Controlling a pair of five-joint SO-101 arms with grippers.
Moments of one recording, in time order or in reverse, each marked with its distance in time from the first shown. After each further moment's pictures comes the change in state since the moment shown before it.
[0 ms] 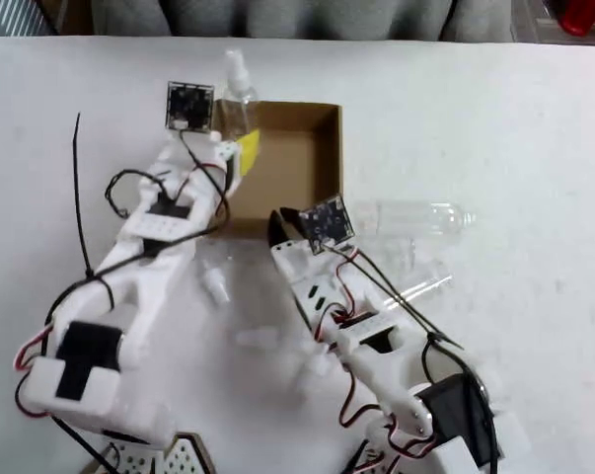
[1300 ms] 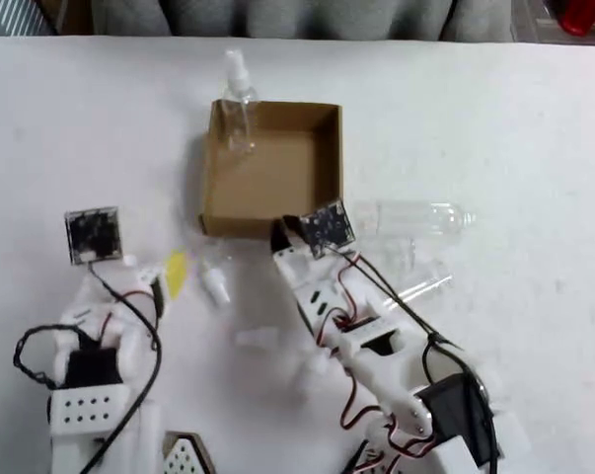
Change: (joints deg) left arm -15.6 -78.6 49.0 44.5 2.5; right arm 0.0 0.0 2.5 0.0 0.9
